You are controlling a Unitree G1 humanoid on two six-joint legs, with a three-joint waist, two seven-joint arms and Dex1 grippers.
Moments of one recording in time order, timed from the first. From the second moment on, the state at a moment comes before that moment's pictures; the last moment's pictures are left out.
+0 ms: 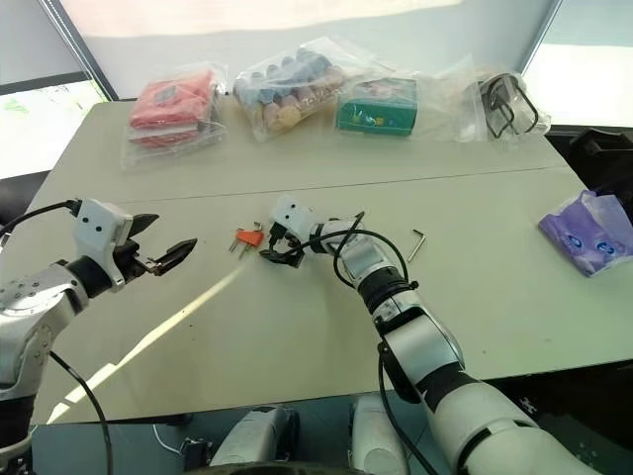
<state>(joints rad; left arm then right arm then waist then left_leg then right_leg) -0.10 0.71 0.27 -0.34 -0.42 0.57 -0.57 -0.91 -0.08 0.28 0.80 -0.12 0.13 0.81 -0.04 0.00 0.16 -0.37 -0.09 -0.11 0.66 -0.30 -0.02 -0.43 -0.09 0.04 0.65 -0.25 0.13</state>
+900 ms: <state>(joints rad) -0.10 0.70 0.25 -0.33 -0.41 0.56 -0.58 -0.92 0.02 0.25 0.85 -0.07 0.15 0.73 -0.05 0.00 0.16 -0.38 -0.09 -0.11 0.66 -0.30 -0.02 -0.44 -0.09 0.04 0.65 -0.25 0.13</state>
